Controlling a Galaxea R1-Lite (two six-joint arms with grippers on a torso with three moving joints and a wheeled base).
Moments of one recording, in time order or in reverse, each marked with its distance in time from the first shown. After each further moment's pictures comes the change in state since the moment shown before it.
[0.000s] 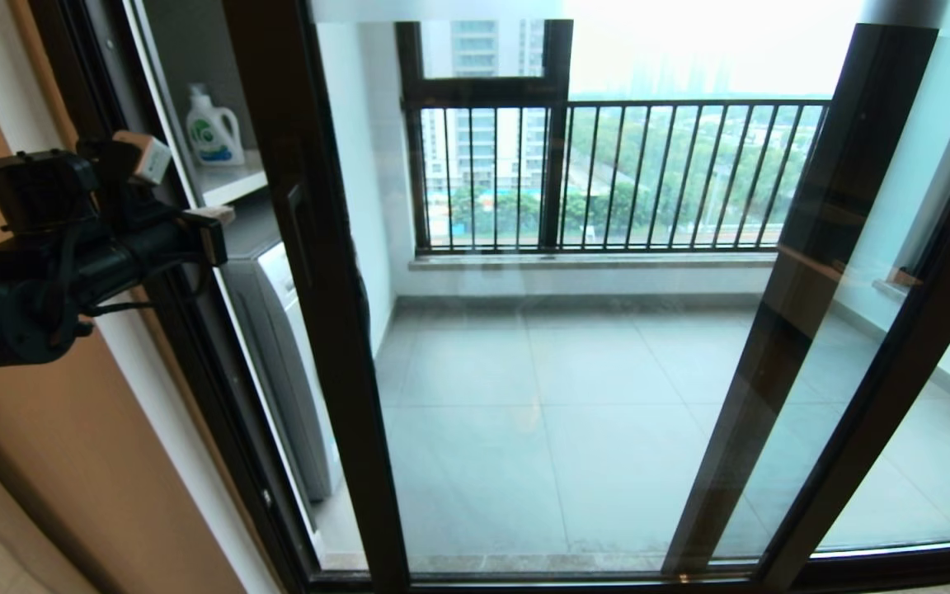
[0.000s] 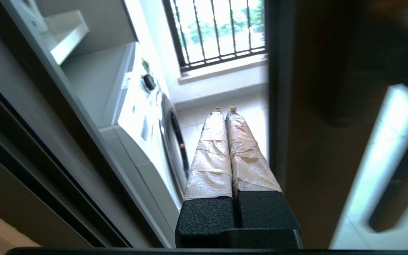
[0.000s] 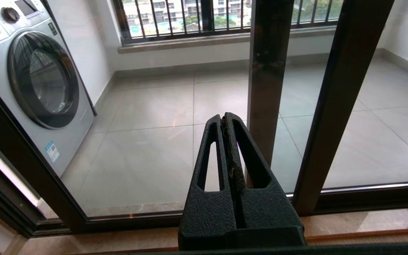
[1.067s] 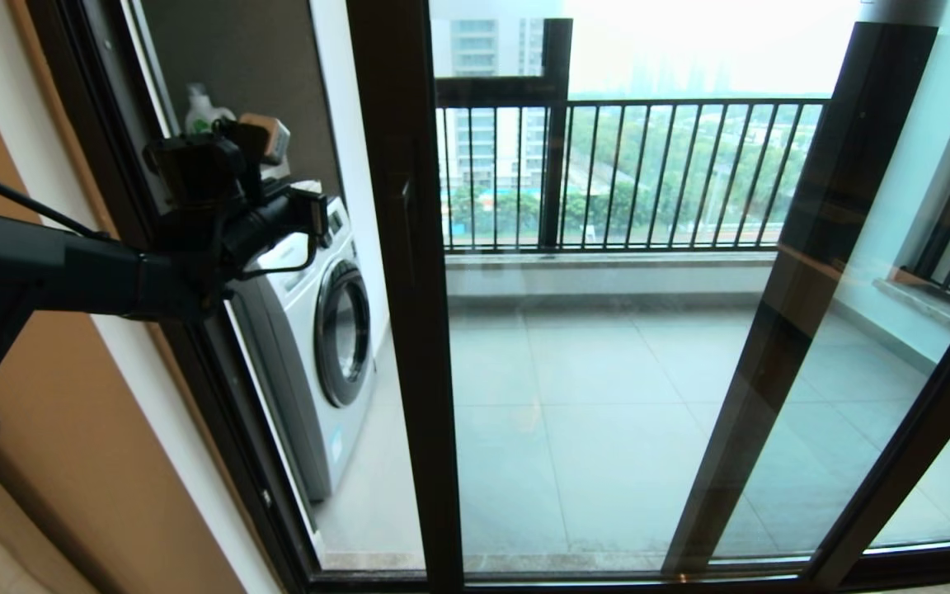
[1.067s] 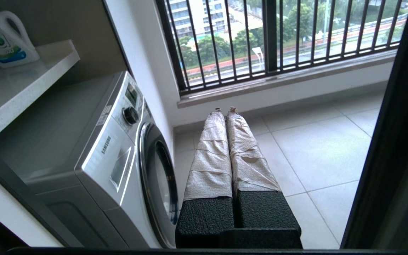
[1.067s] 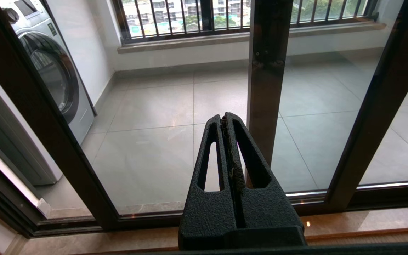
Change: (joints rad) left arm -0.231 0.216 -0.345 0.053 0.261 -0.001; right arm 0.000 0.000 0.000 0.000 0.001 0.001
